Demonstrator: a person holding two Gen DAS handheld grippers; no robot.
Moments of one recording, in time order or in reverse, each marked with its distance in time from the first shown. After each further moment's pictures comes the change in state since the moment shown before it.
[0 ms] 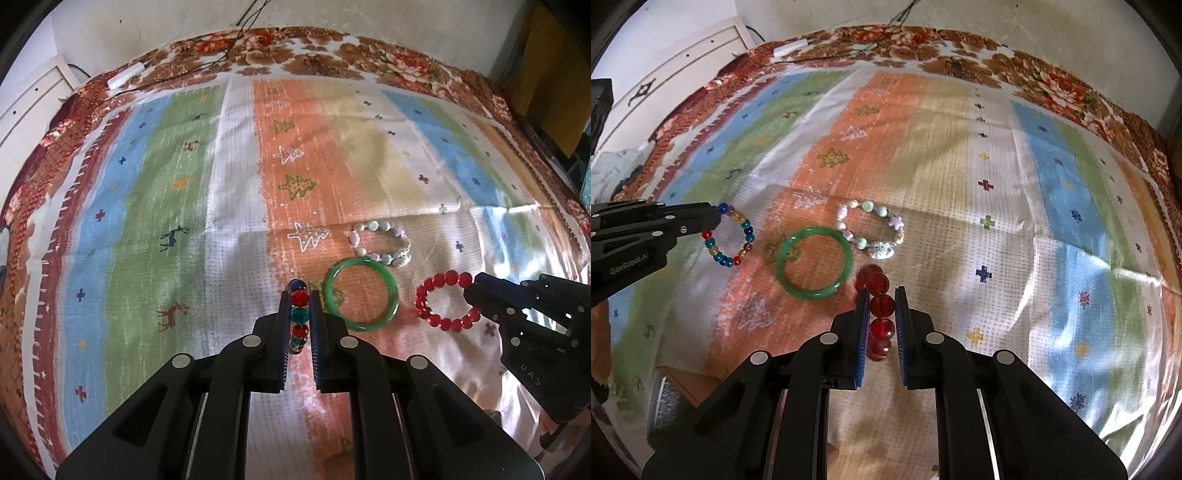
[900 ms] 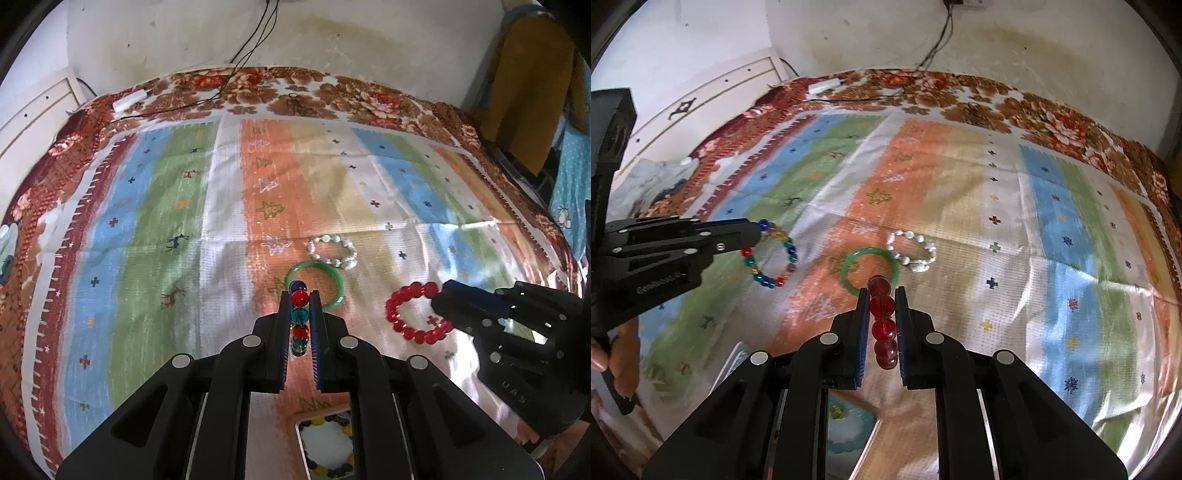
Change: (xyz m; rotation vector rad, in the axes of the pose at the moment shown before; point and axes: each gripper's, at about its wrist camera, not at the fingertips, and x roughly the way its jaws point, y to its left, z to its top) left arm -0.078 -0.018 -0.034 -0.012 -0.138 -0.079; right arm -0.079 0.027 -0.024 -0.042 -0.145 0.073
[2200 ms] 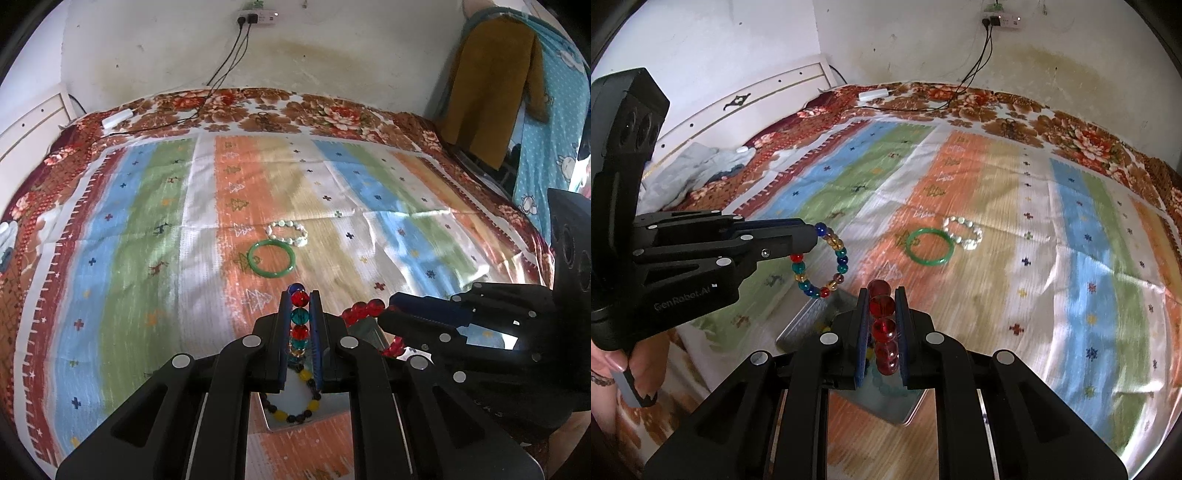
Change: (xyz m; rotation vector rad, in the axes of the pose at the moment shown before) left arm -0.064 -0.030 -0.063 0.049 -0.082 -0.079; right arm -0.057 0.037 -0.052 -0.072 -0.037 0.123
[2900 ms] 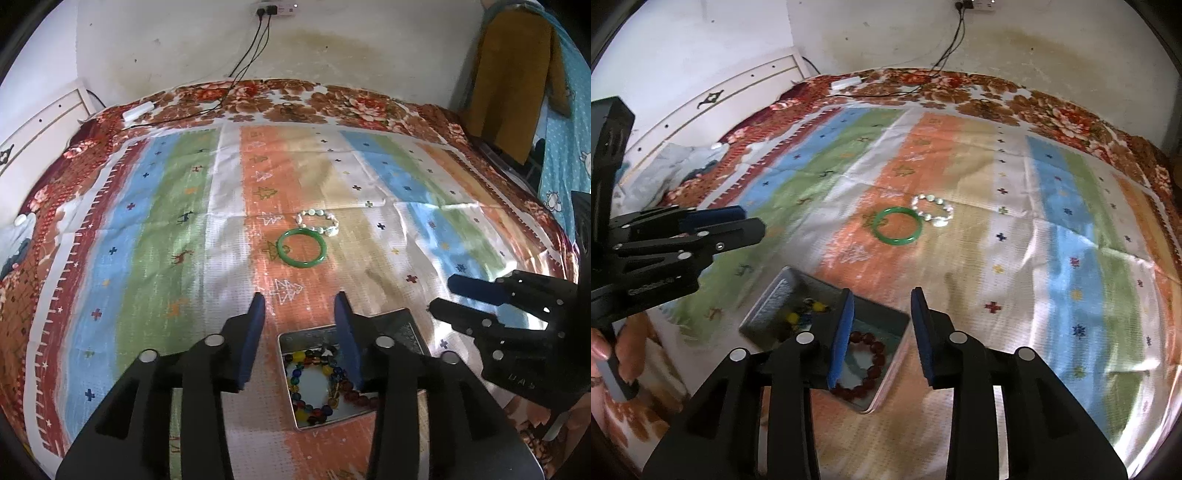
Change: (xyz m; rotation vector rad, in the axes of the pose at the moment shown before) left arm 0.012 0.014 -0.004 -0.015 0.028 0.109; right arm 0.010 -0.030 -0.009 0.071 0.036 -0.079
